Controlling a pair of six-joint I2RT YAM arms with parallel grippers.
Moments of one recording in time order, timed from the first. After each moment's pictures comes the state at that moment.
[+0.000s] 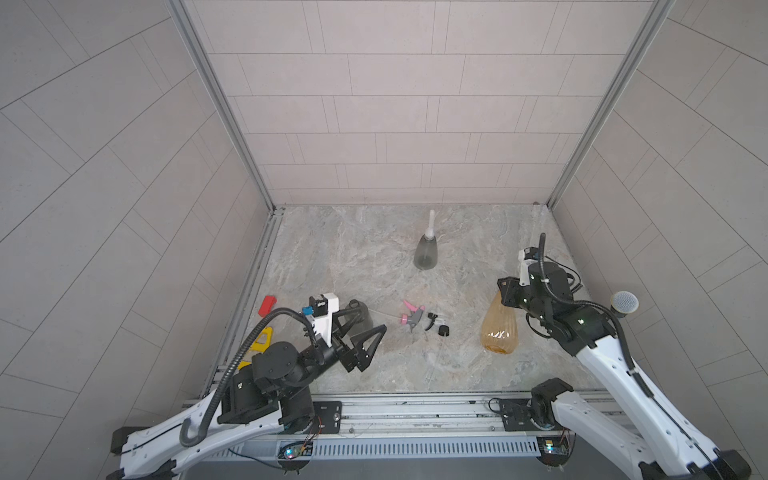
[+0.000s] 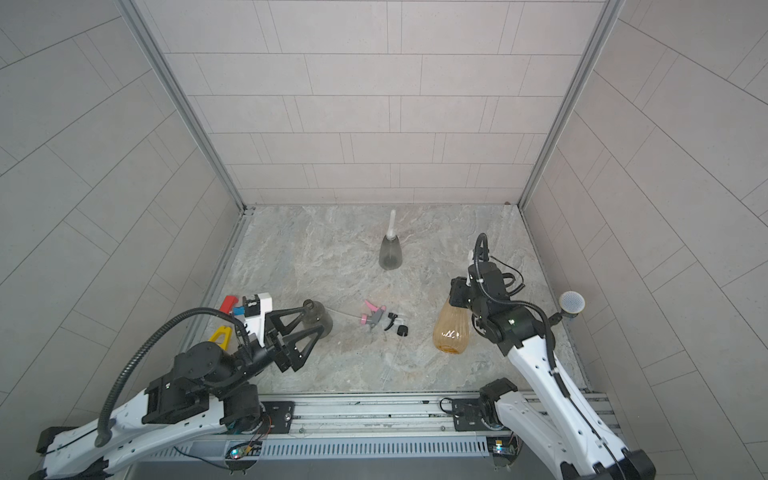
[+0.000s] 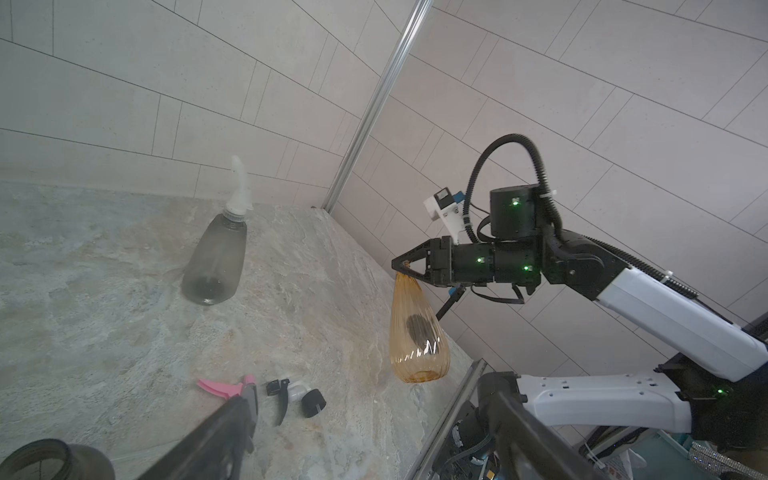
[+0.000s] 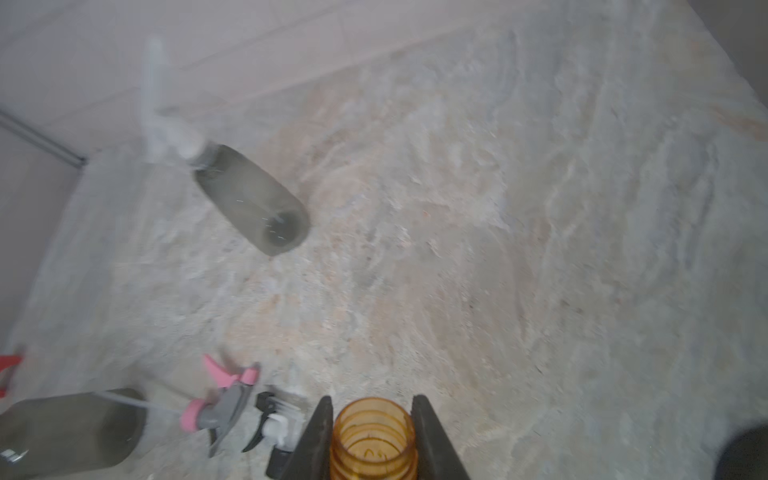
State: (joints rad) left arm -1.17 0.28 0.52 -0.26 -0.26 -0.52; right arm 0.36 0.77 0.81 -0.61 0.08 0.45
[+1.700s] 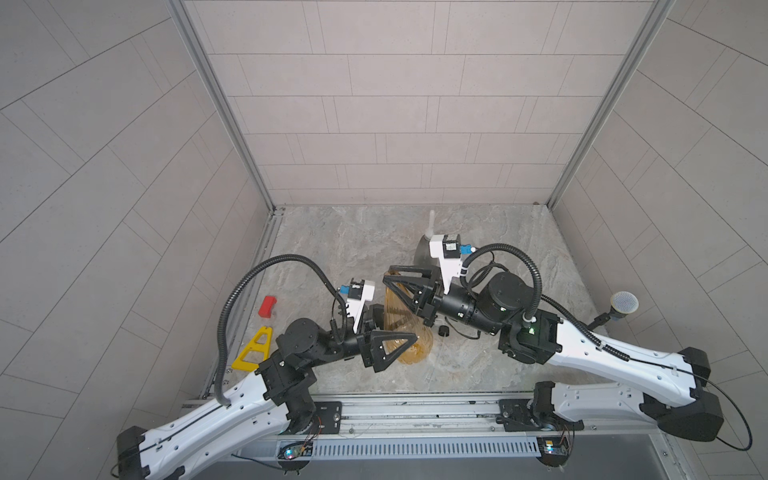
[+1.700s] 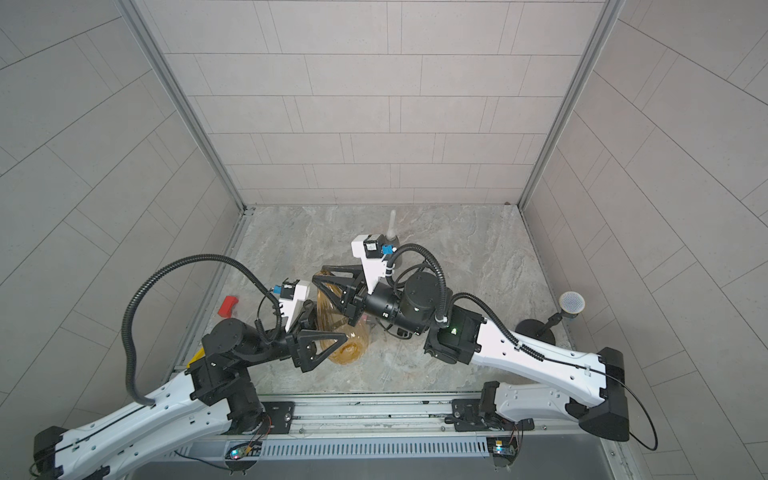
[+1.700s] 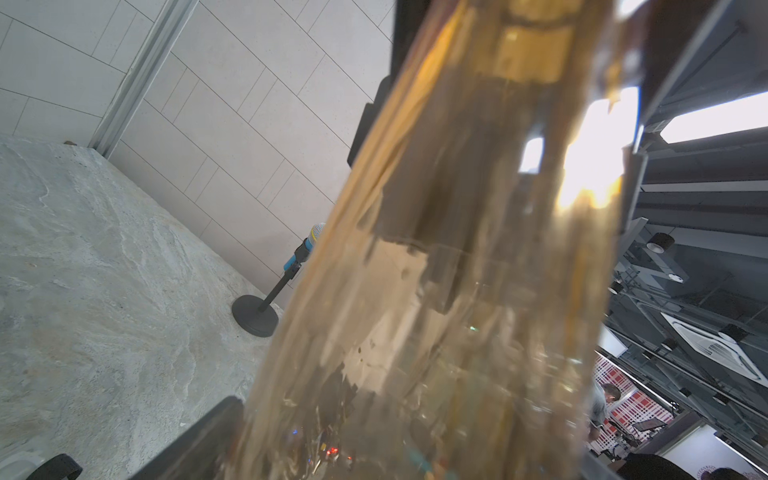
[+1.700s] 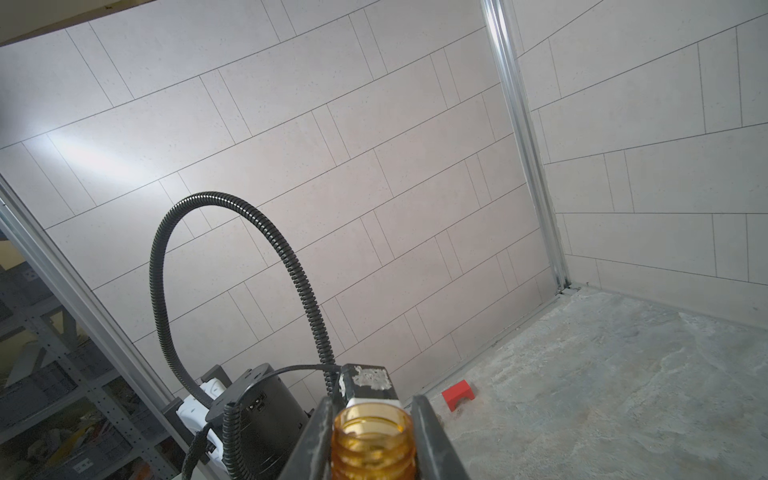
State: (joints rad) left arm -0.97 0.59 0.49 0.30 0.43 -0.79; right arm 1.15 1.14 1.10 0.23 0.02 0.45
